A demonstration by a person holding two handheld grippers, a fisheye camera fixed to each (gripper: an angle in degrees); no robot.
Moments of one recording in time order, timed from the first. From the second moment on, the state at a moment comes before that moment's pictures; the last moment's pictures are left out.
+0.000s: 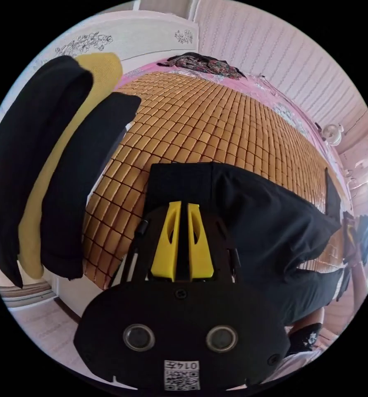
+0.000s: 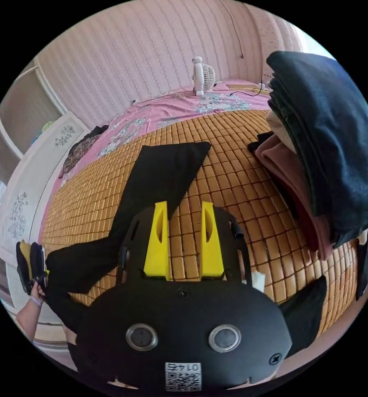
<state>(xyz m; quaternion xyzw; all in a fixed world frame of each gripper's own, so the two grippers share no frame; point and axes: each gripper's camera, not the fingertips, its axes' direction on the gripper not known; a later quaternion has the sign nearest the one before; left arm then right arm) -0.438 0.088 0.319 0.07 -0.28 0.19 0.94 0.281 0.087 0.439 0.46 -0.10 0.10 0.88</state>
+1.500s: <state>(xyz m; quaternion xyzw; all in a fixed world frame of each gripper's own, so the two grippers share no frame) -0.378 0.067 0.331 0.08 -0.36 0.22 0.91 0.221 0.063 0.456 0.36 0.05 -0.03 0.93</state>
